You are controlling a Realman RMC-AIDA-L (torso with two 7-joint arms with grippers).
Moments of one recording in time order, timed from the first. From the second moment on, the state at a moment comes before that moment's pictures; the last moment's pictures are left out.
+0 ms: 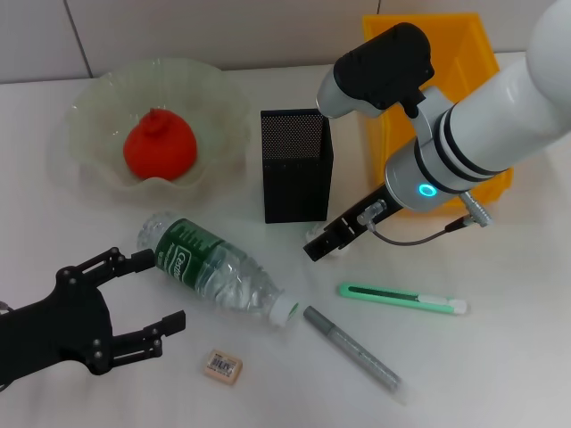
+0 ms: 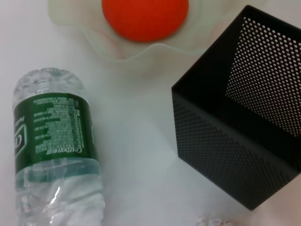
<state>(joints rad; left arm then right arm) -0.28 -2.04 0.90 0.53 1.69 1.64 -0.91 0.66 2.09 -1.65 -1.19 -2.54 -1.23 2.88</state>
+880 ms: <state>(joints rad) -0.28 -2.04 0.90 0.53 1.69 1.65 -0.91 0.68 2.09 -1.66 -1.12 -2.54 -1.19 2.88</state>
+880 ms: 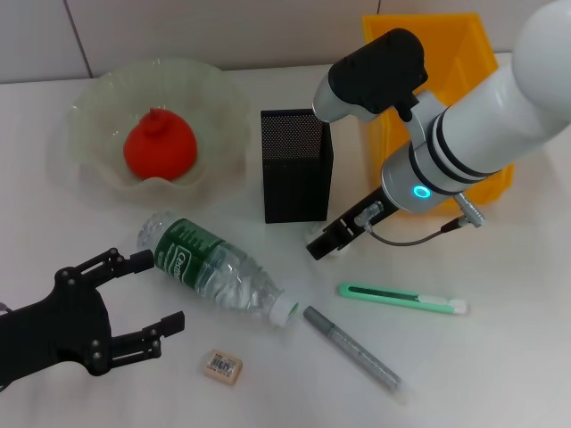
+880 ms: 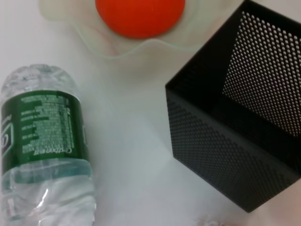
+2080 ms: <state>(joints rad) -0.28 -2.04 0.90 0.54 1.69 1.66 -0.91 0.57 2.08 -1.40 -1.49 -2.45 -1.52 2.80</state>
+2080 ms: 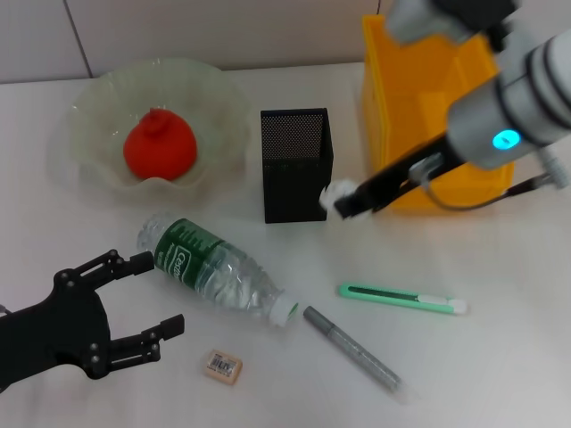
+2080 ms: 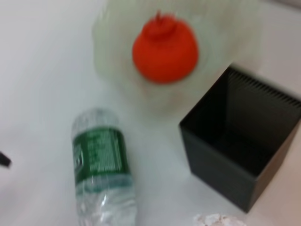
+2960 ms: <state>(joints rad) -0.28 -2.04 0.90 0.54 1.68 1.68 -0.91 0.59 2.04 -0.93 -1.44 -2.47 -1.38 2.60</state>
